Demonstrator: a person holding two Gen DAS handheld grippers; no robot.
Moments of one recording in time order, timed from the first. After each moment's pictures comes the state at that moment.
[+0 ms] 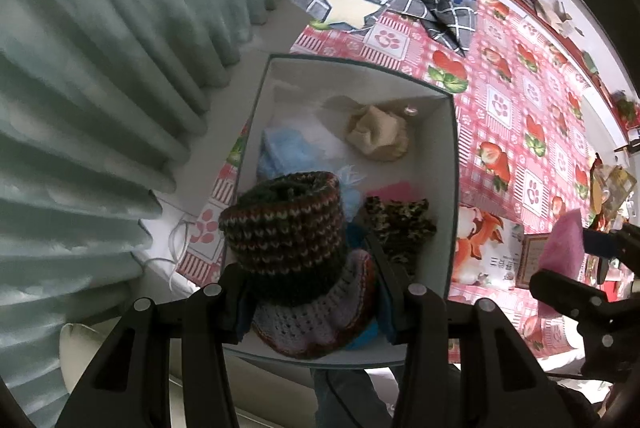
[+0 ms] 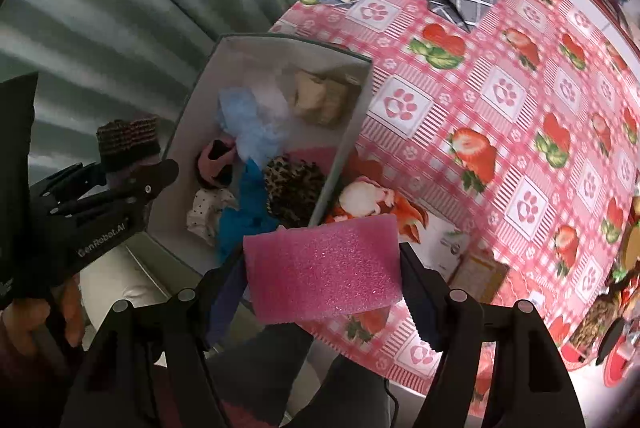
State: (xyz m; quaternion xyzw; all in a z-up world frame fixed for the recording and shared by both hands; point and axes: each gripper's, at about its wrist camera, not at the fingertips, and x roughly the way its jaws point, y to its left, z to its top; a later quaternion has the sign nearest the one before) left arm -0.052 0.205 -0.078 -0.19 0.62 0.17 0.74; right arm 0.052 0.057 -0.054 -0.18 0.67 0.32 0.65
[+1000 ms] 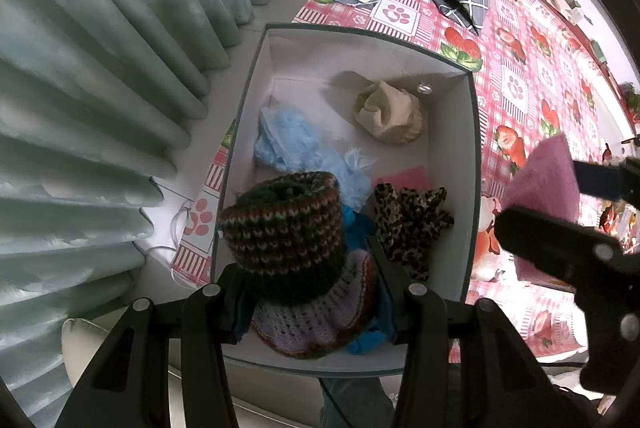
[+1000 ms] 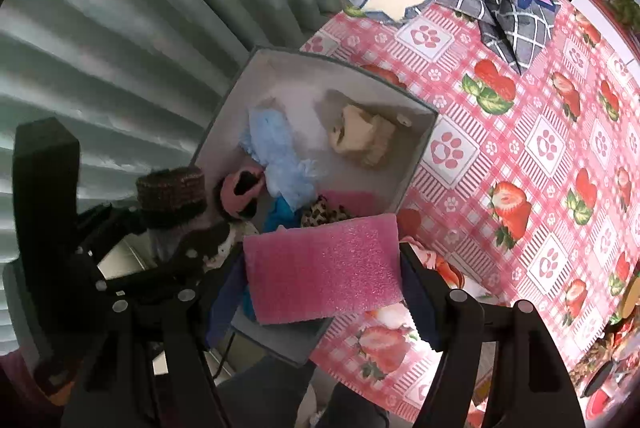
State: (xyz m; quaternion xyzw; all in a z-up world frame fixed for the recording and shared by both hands) left arm -0.046 0.204 -0.105 -0.18 0.65 0.17 0.72; right arm 0.062 0.122 -0.068 -0.20 0.65 0.35 0.64
